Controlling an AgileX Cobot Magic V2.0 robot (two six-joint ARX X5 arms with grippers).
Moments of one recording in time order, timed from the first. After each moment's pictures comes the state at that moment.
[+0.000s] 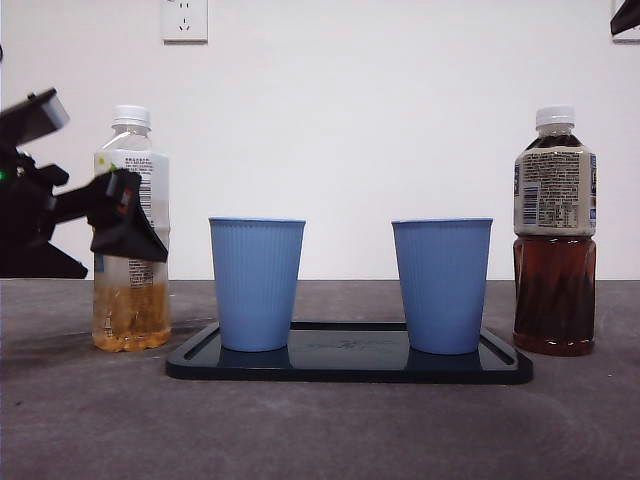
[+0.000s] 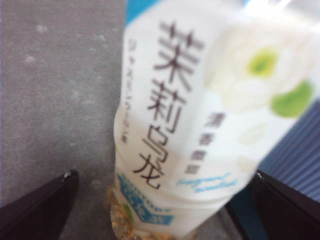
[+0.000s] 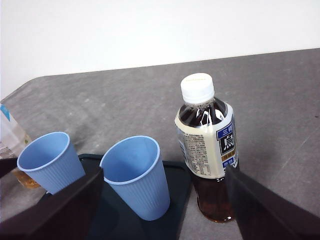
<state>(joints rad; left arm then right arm) -0.22 1.46 0.48 0.58 0.21 -0.07 0.28 0.41 0.48 -0.28 -0.11 0.28</state>
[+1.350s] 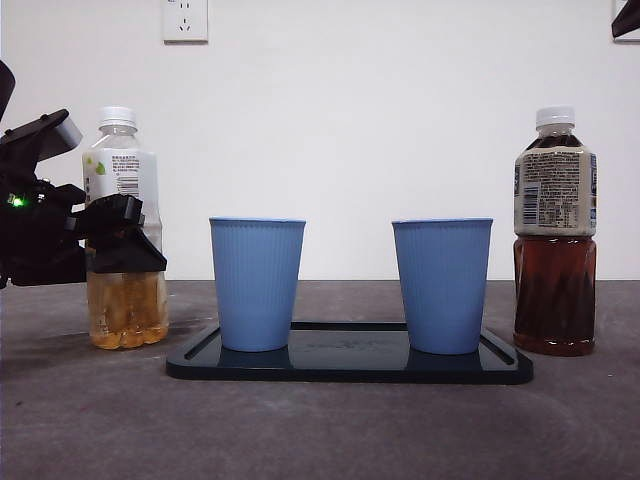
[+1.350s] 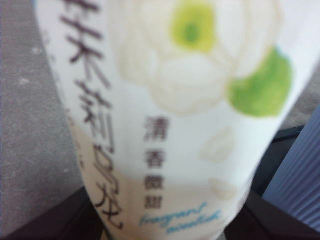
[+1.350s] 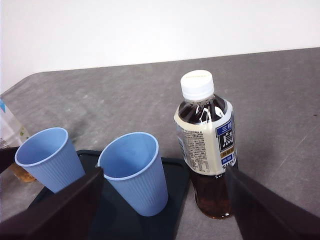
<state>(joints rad) -0.22 1.60 0.48 0.80 0.21 -0.07 0.28 0.41 0.48 -0.29 -0.11 0.26</state>
